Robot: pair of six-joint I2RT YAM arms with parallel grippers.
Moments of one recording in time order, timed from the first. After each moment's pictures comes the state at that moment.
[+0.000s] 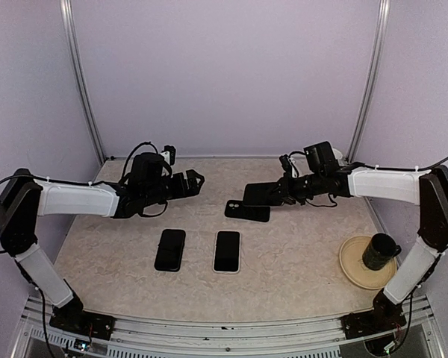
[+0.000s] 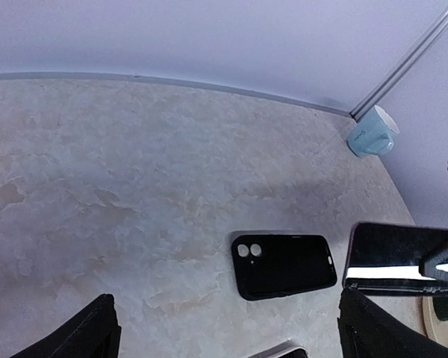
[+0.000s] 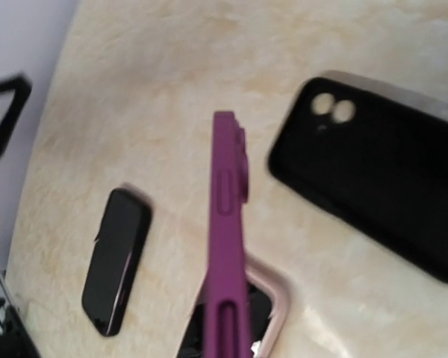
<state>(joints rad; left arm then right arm) -0.65 1.63 0.97 0.27 -0.11 -0.51 0.49 1.62 1.07 -0.11 -0.52 0.58</state>
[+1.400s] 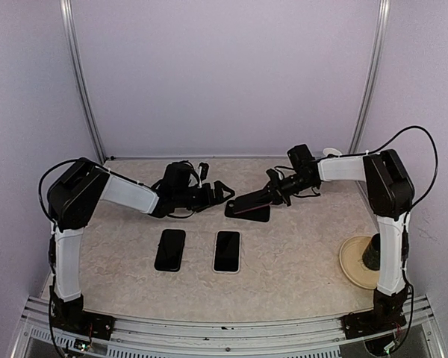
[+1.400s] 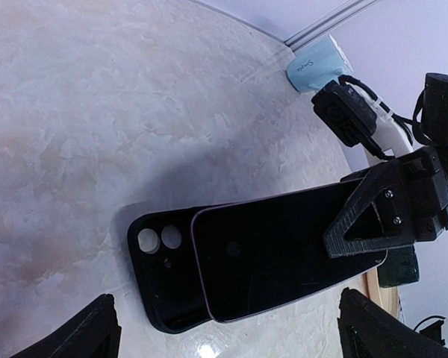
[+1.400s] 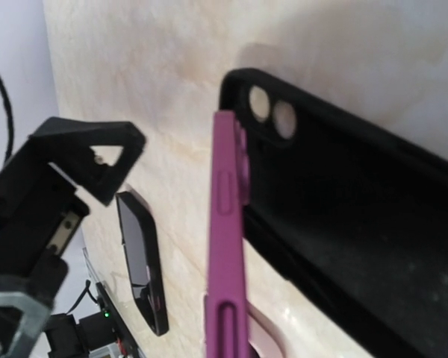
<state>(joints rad) -0.63 2.11 1.23 0.44 0.36 -0.69 0.38 2.15 1.53 -0.35 -0.88 0.68</state>
